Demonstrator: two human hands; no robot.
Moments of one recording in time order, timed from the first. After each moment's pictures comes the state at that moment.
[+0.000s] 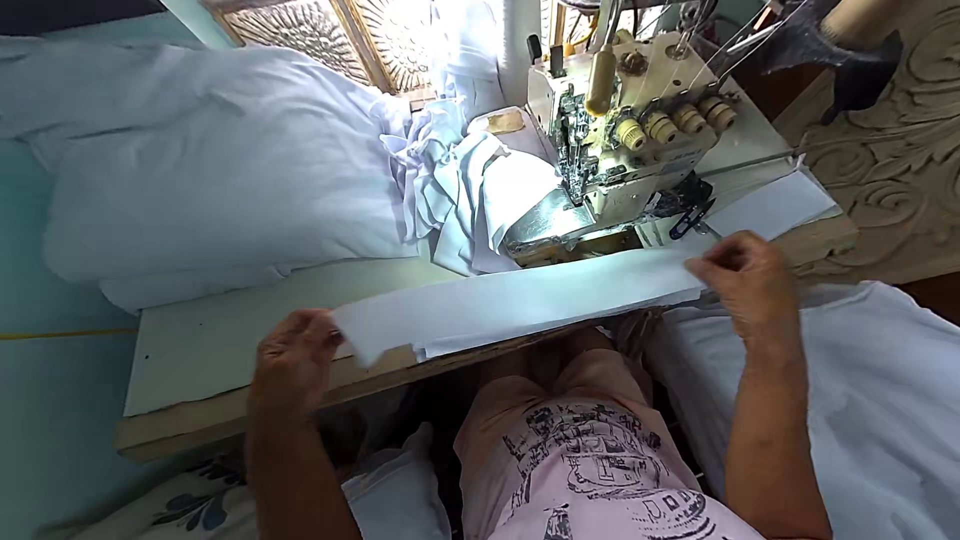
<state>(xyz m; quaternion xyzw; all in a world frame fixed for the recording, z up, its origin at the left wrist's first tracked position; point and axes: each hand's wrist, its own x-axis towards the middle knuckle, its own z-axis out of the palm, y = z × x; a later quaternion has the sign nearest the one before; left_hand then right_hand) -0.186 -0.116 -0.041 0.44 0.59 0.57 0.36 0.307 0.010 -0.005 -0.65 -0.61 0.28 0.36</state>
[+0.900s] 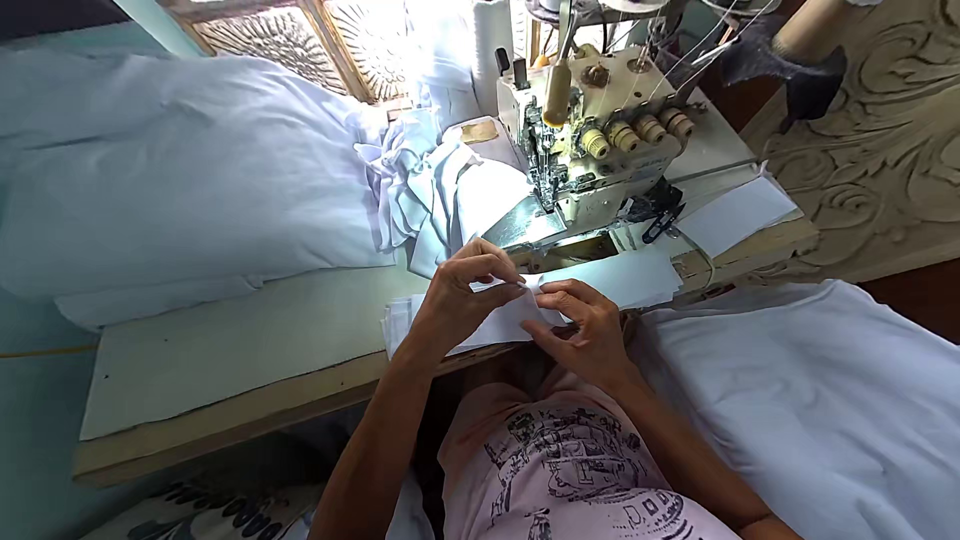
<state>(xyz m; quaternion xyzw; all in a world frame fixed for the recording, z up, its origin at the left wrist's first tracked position) -0.012 -0.018 0.005 0.71 0.42 0.44 0.35 0.187 -0.029 -0.037 -0.35 -0.77 0.18 0.51</state>
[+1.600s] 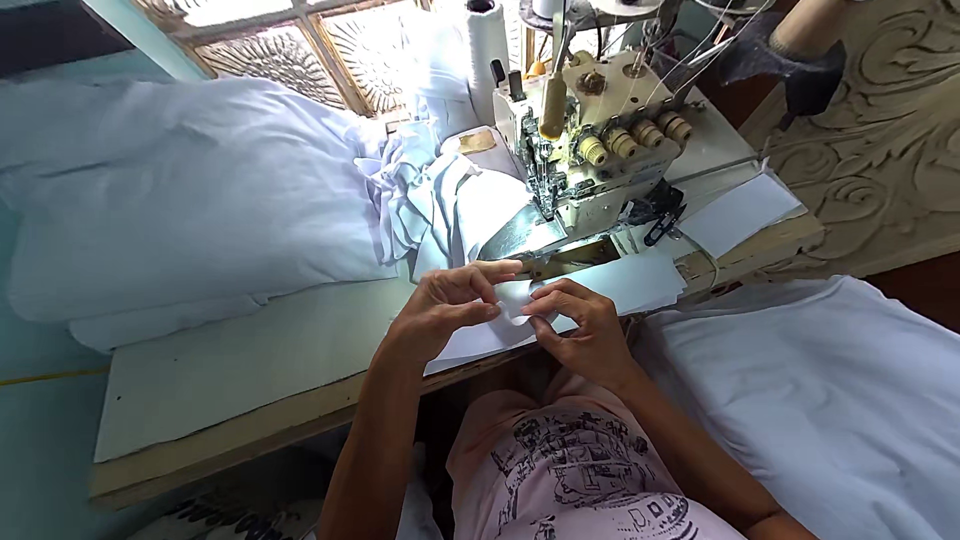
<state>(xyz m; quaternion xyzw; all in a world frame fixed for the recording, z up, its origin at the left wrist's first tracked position) -0.038 -0.010 -0.003 0.60 0.30 0.47 0.58 0.183 -0.022 -0.024 -0.32 -0.75 0.29 0.50</state>
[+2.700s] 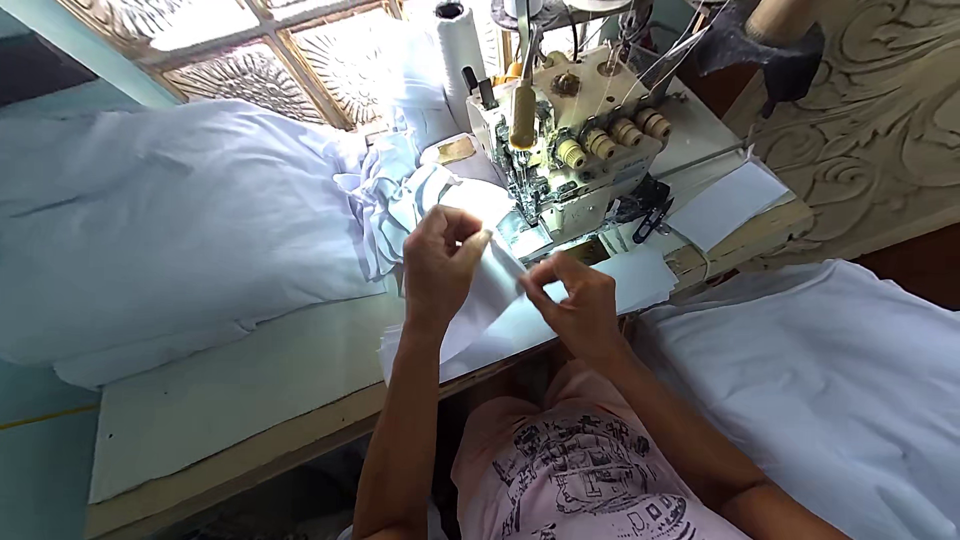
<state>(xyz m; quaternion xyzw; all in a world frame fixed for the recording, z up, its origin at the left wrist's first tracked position) -0.001 0.037 0.016 0.66 0.47 0.54 0.24 0.178 0.004 -0.009 -0.41 -0.74 0.16 0.51</state>
